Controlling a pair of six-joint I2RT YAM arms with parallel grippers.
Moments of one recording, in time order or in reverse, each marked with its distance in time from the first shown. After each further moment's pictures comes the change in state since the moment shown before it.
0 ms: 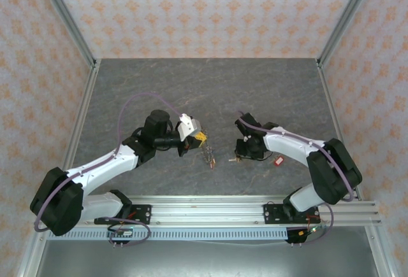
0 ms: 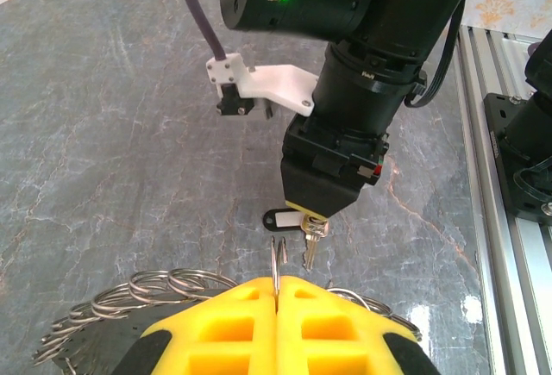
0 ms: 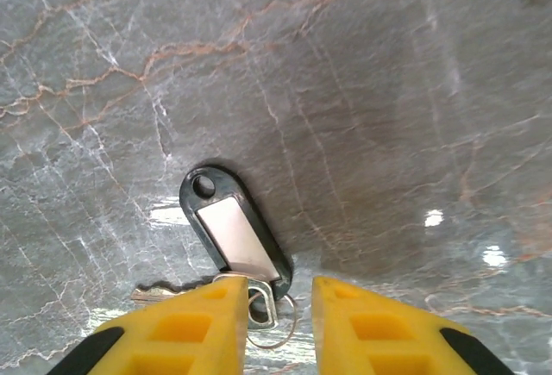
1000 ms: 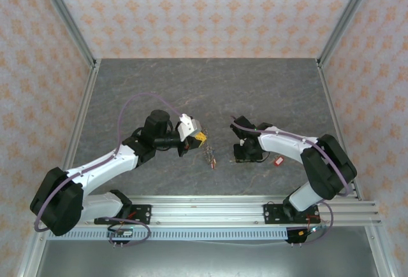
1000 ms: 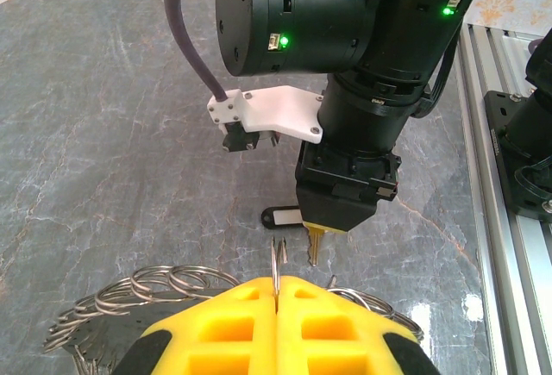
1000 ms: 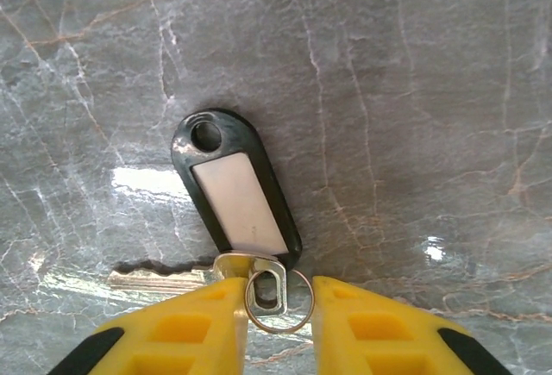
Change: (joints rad) left arm 0.000 0.000 0.000 -0.002 0.000 0.007; right arm 0.045 0.061 0.017 -0.041 0.010 -0.120
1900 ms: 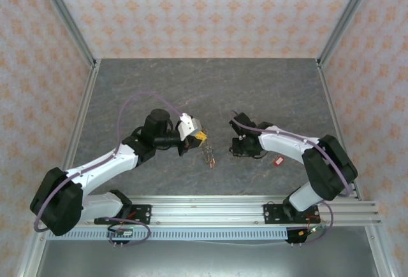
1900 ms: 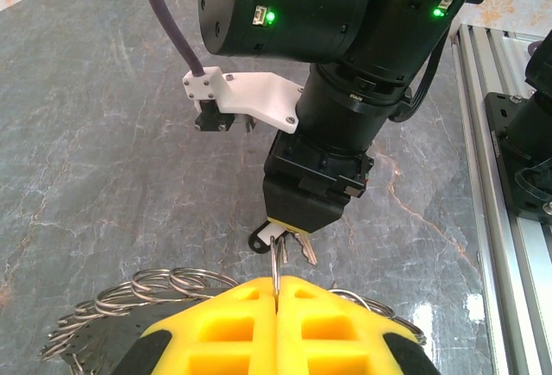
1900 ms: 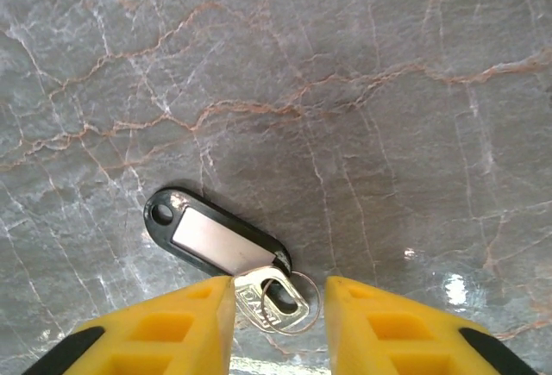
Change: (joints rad) left arm 0.000 0.000 0.016 -0.016 0.000 0.010; right arm 0.000 -0.010 0.014 0.093 0.069 0.081
